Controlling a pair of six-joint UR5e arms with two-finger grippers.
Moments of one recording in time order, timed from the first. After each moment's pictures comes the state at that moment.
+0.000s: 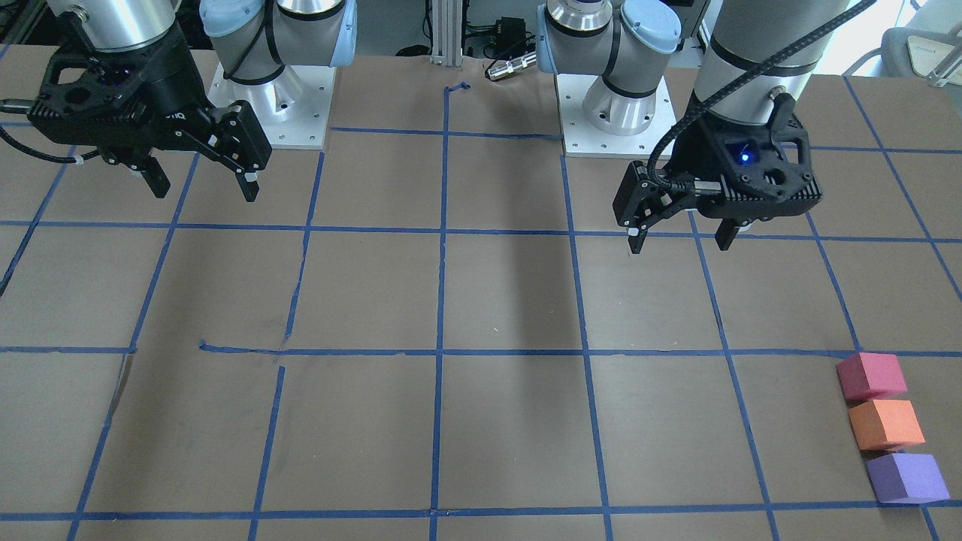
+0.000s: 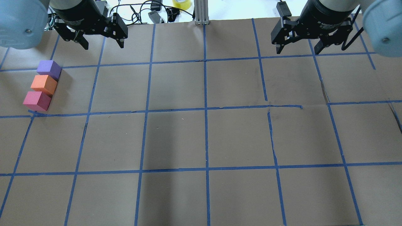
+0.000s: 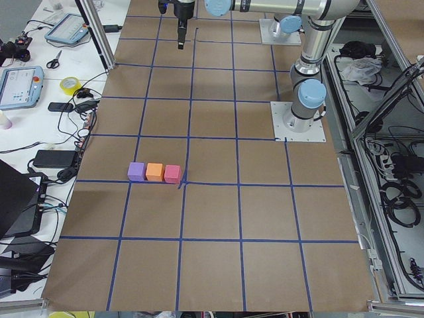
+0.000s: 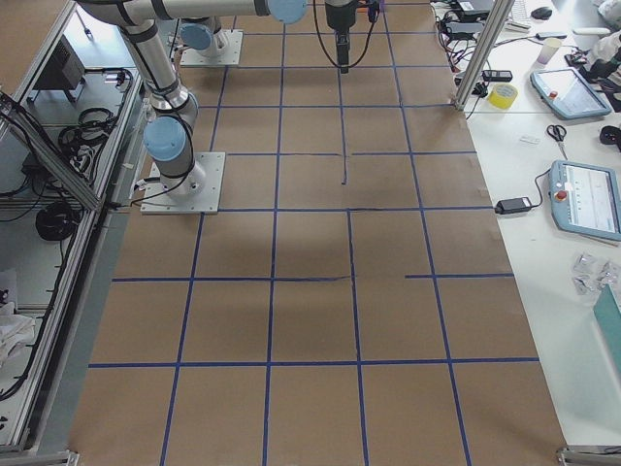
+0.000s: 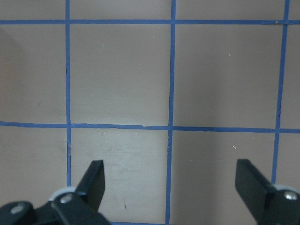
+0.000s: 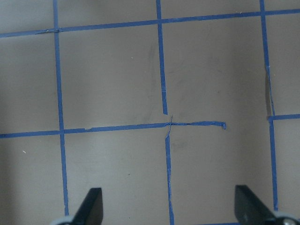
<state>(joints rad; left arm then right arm) -1.59 -1.67 -1.45 -1.43 1.63 -0.05 1.57 -1.60 1.55 -1.69 -1.54 0.06</state>
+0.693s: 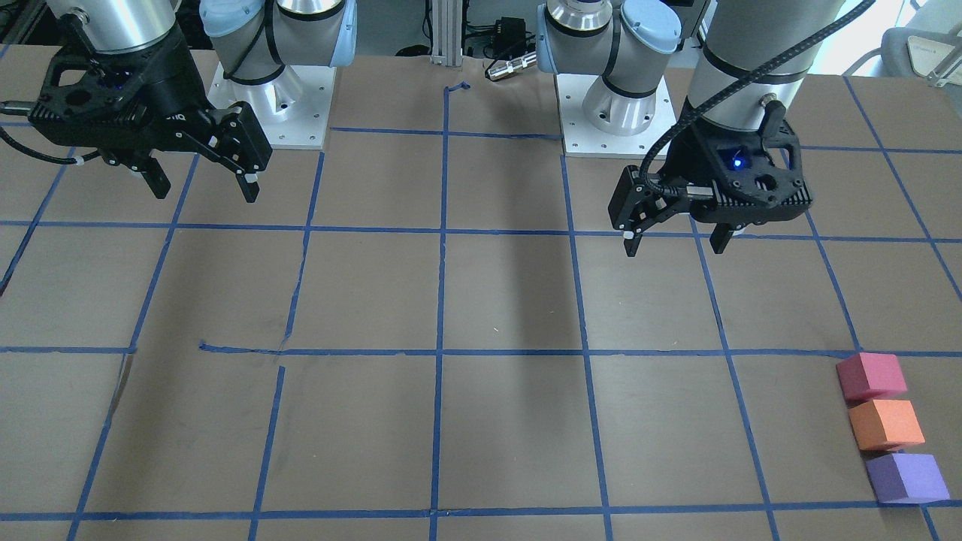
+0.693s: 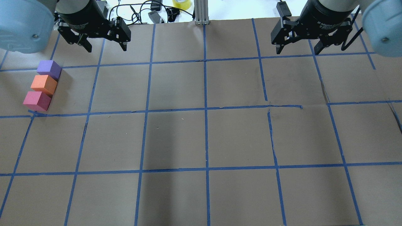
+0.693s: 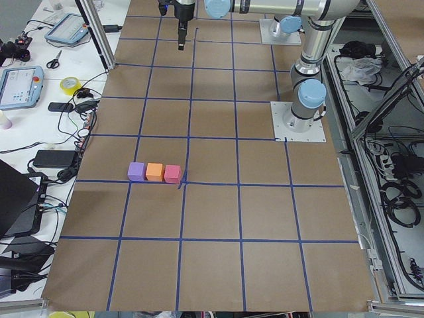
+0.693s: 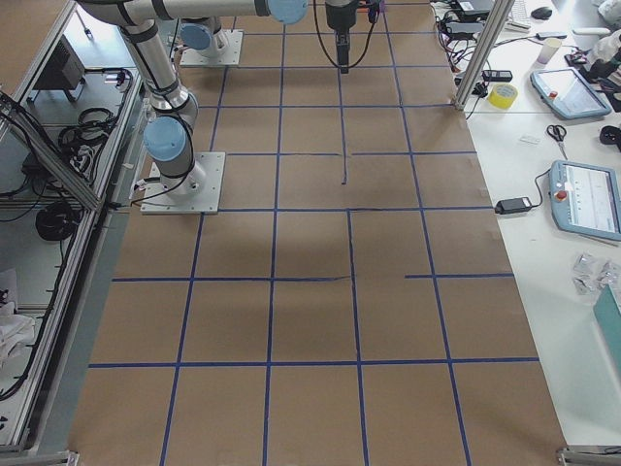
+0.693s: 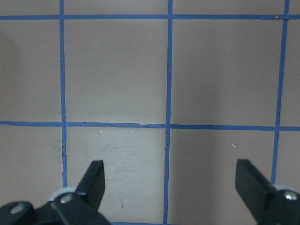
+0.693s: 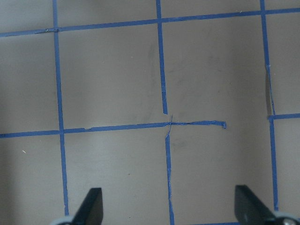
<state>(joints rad) -1.59 -1.67 -1.46 -1.42 1.63 -0.05 1.57 -1.59 1.55 -1.68 -1.55 0.06</state>
